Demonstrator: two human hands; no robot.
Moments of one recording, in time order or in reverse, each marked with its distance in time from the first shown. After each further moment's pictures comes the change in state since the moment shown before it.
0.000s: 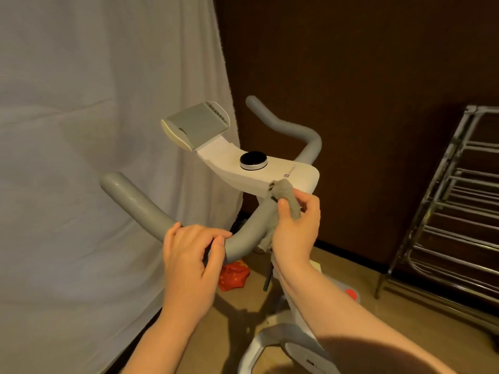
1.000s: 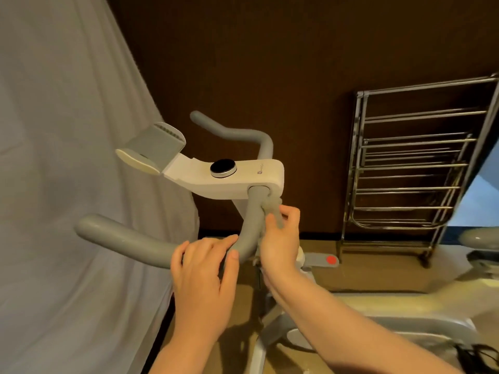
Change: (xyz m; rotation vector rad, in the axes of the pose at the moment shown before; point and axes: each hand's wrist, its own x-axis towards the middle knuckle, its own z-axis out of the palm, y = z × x) left_hand 0.006 -0.025 -0.022 -0.062 -0.229 0.254; right_hand -0.055 0.004 0.029 -0.005 0.272 0.176
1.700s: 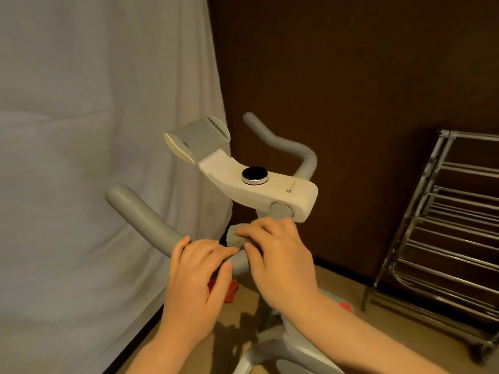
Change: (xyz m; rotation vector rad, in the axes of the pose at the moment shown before) left_hand -0.003 0.012 0.012 -0.006 0.123 -0.102; right_hand 0.023 -0.035 -0.036 -0.803 -0.700 -0.935
